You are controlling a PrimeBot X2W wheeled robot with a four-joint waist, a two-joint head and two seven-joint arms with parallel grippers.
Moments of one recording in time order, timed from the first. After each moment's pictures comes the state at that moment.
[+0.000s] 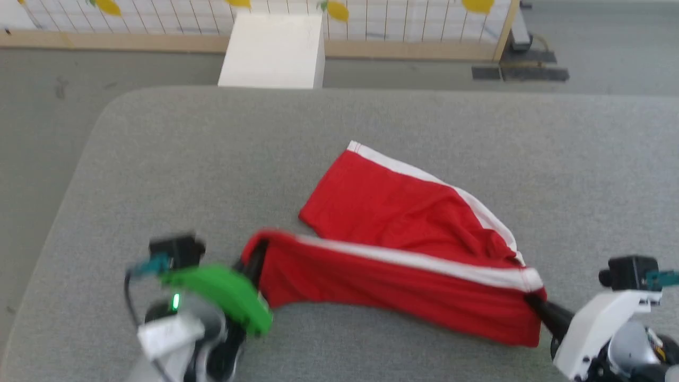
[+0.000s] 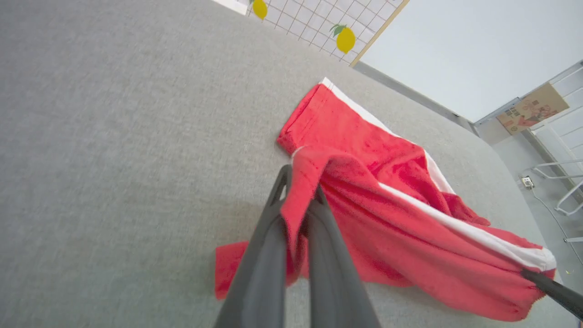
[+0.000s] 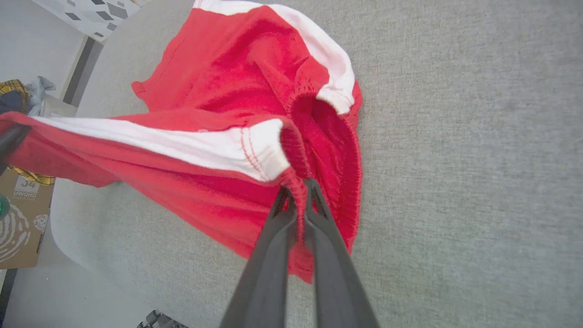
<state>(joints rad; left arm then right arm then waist) -0.13 0.26 -0.35 0.03 -0.82 0.15 0.16 0.07 -0.10 -0.13 -0.11 0.54 0.13 0.73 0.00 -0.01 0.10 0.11</state>
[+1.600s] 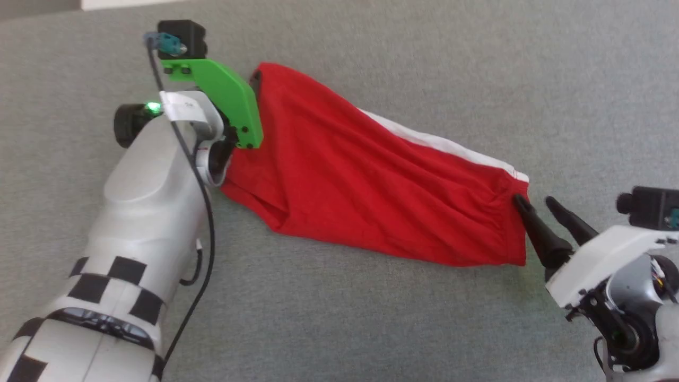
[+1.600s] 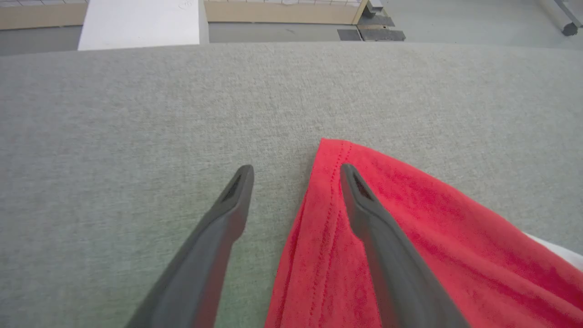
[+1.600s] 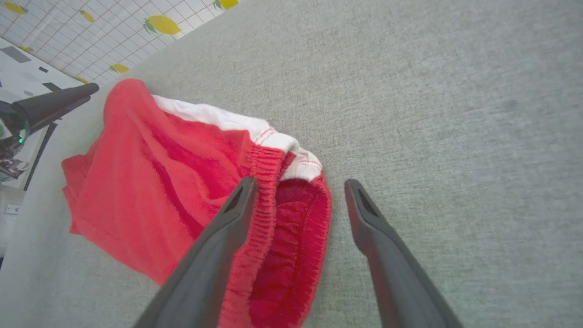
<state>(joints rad) -1.03 0.18 -0.49 0.92 -0.66 0.01 0.19 -0.15 -0.08 -0.09 -0.10 0.52 0.13 0.51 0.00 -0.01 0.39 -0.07</state>
